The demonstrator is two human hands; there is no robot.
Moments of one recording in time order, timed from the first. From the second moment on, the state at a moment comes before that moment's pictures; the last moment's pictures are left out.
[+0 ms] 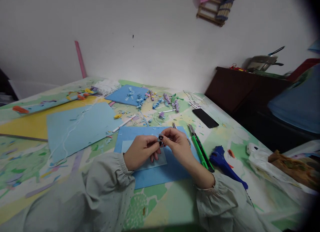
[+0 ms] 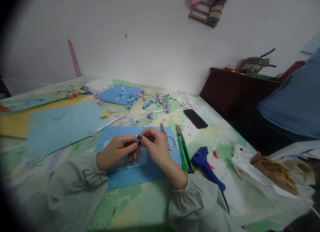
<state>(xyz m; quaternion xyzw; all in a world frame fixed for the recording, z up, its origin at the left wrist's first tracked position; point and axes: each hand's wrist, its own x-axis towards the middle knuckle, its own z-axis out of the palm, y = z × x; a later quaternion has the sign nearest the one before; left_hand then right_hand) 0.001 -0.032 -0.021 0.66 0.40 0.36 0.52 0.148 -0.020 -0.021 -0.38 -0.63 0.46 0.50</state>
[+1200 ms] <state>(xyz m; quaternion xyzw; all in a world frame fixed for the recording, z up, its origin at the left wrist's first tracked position) -0.014 -0.015 -0.020 0.56 0.36 0.46 0.59 0.158 -0.020 -0.015 -0.33 -0.67 0.39 0.53</state>
